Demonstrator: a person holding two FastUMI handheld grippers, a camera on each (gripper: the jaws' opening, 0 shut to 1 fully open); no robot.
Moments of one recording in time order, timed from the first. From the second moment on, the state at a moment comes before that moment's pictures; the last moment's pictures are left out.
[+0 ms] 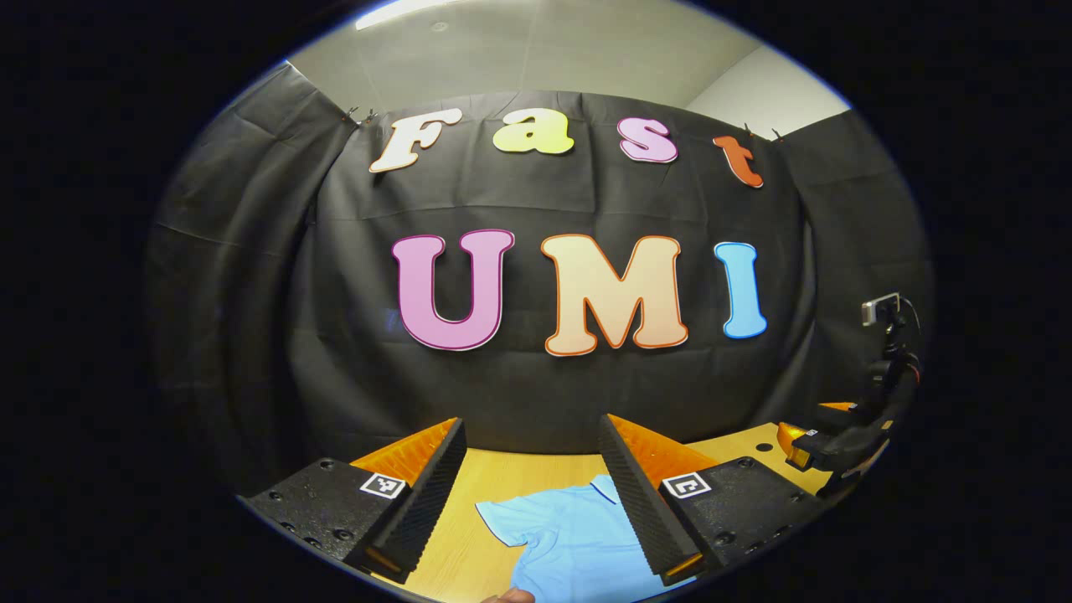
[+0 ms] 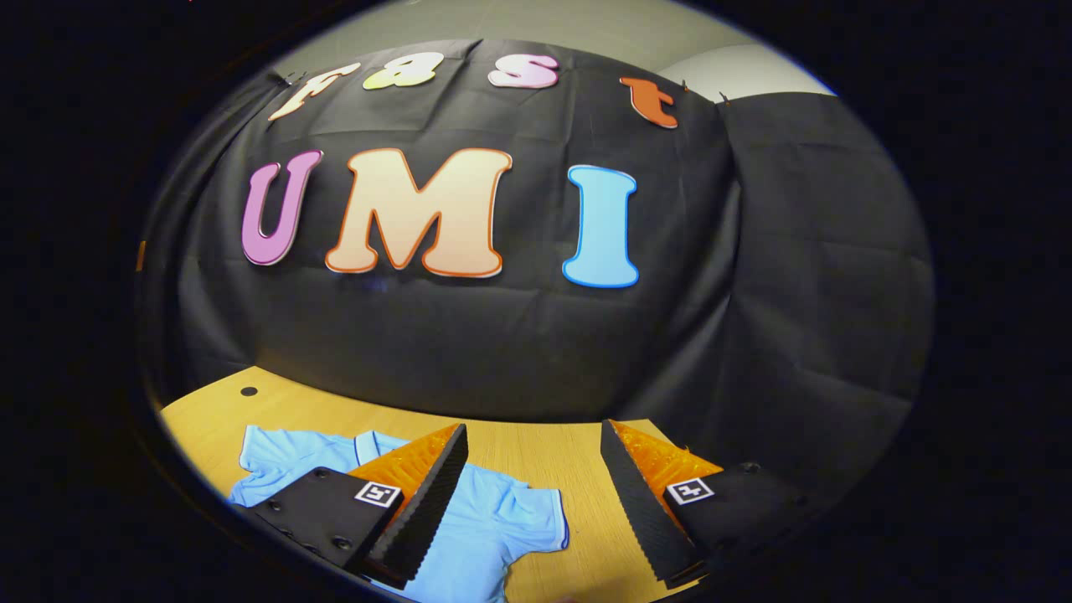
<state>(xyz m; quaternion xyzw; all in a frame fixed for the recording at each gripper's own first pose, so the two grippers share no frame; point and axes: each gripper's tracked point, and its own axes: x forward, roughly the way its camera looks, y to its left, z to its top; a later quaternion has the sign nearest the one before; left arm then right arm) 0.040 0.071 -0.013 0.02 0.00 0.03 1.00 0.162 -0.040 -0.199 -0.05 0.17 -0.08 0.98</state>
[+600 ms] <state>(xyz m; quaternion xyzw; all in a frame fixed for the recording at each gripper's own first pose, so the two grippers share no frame) 0.062 0.097 -0.043 0.02 0.04 0.05 1.00 0.194 -0.085 -0.374 -0.03 0.35 -0.11 0.93</state>
